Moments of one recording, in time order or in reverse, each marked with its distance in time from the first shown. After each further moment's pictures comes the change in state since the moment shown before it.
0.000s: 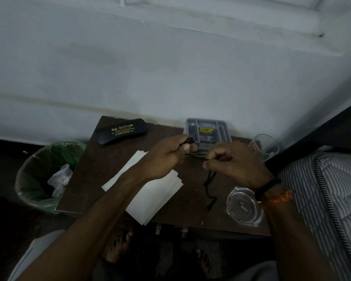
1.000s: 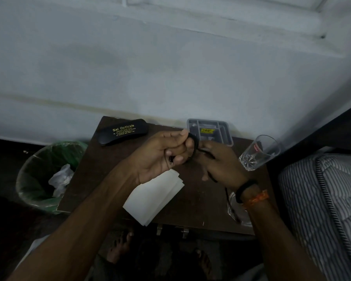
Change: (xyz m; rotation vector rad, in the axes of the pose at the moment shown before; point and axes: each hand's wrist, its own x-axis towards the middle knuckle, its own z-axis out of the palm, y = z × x) left_hand -0.007 0.017 -0.015 -0.928 -0.116 -0.155; right_hand 0.015 -0.004 0.036 0.151 0.052 0.107
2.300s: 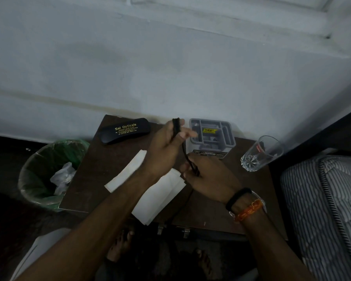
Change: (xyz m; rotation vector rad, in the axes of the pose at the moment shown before) left_hand 0.014 -0.025 0.002 0.568 0.437 0.376; right_hand -0.011 -0.011 0.026 -0.374 -0.153 -0.139
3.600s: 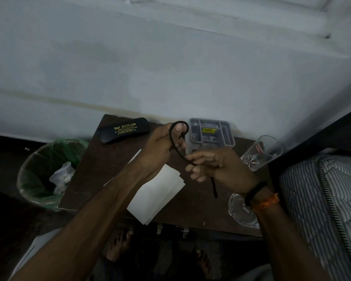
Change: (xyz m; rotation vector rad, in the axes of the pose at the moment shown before) left_hand 0.005 0.006 -0.008 -0.192 -0.057 -0.178; right_hand -0.005 0.027 -0.024 0.678 -0.066 0.054
